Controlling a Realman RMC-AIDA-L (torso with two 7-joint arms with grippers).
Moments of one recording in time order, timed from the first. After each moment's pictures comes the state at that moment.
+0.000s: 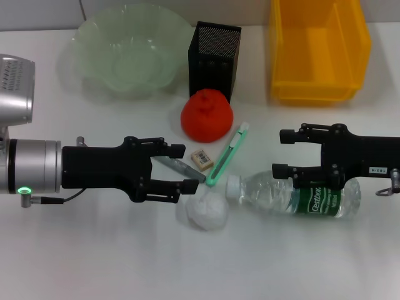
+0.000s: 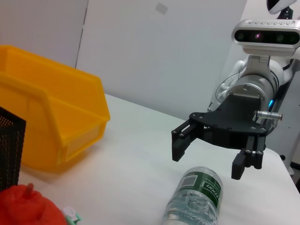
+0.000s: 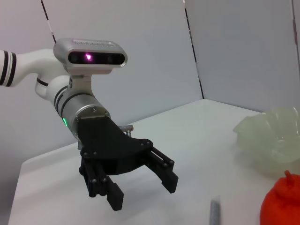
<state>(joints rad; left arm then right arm) -0.53 -2.02 1.05 0.55 1.79 1.56 -1.33 0.51 2.02 -0.72 -0.54 -1.97 -1.64 1.23</state>
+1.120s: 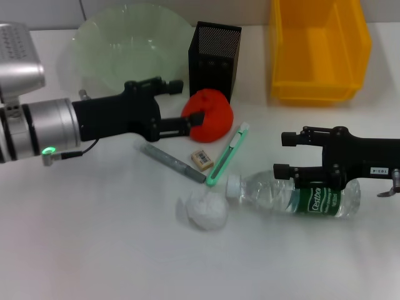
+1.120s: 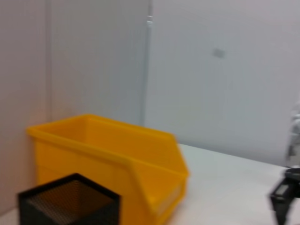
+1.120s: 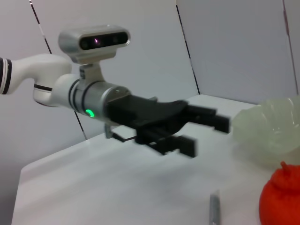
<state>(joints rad) -0.59 -2.07 0.93 0.50 1.70 1.36 -1.16 0.50 2.02 -0.72 -0.54 -1.97 -1.64 1.29</state>
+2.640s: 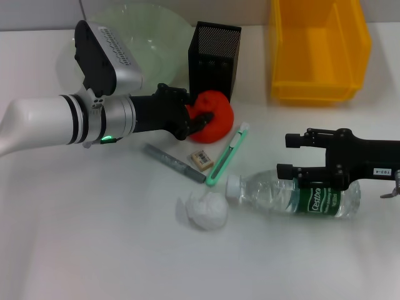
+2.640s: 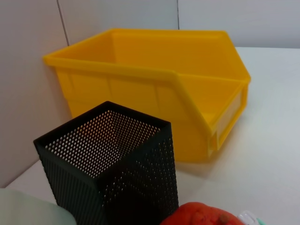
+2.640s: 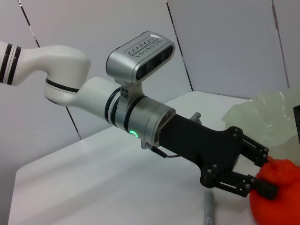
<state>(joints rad) -0.83 -2.08 1.09 0.22 1.64 0.90 -0.97 0.50 2.02 -0.72 -0.54 -1.98 -1.63 1.31</state>
